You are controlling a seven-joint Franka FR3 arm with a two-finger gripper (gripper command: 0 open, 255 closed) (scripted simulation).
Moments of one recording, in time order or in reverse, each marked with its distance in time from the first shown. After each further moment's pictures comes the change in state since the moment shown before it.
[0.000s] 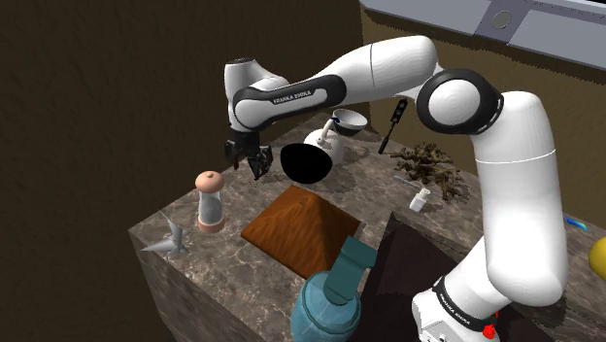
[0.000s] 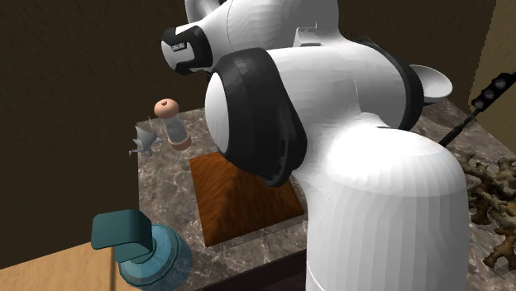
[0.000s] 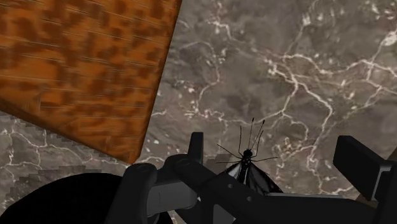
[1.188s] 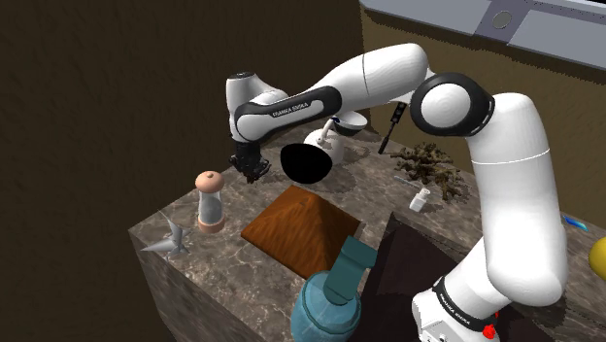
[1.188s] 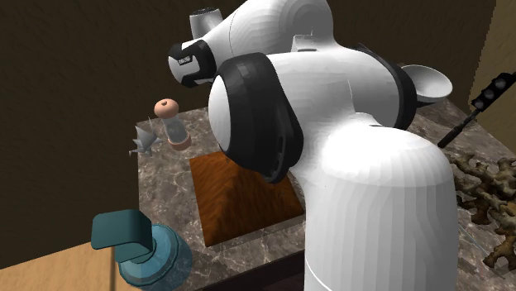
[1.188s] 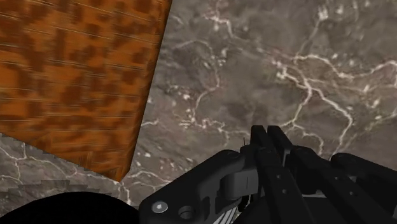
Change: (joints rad) arm -0.001 0.034 -0.011 -0.034 -0.014 0.068 0.012
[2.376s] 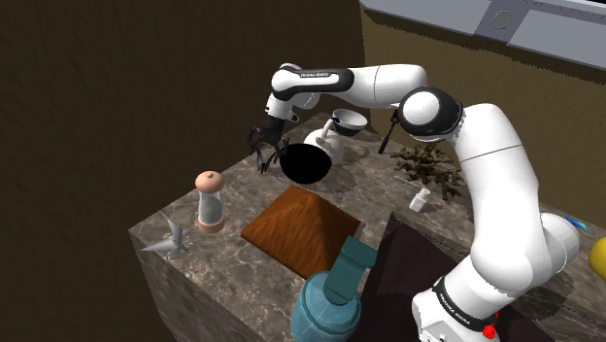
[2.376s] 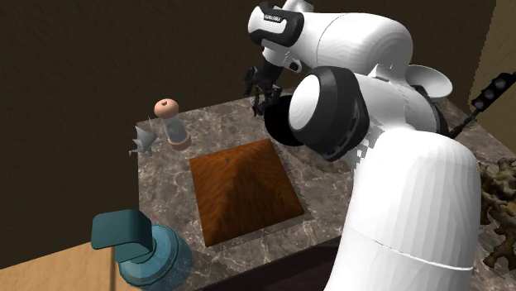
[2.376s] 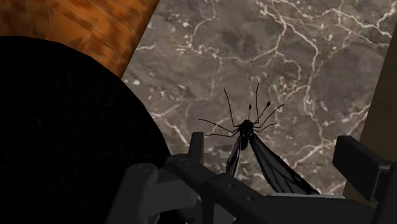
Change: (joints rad) arm -0.343 0.226 0.163 0.334 0.331 -0.185 -0.503
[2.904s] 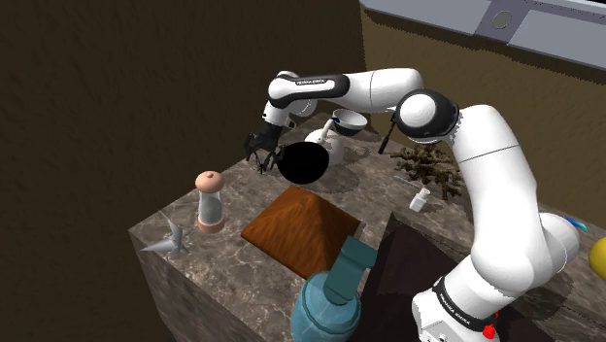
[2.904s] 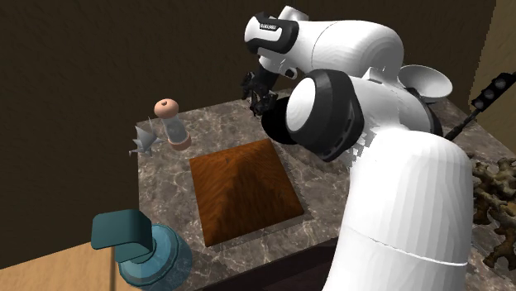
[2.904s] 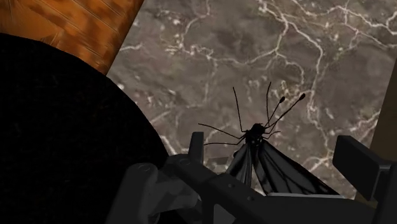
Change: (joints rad) arm 0.014 0.019 -0.008 -0.030 0.013 0.059 -0.010
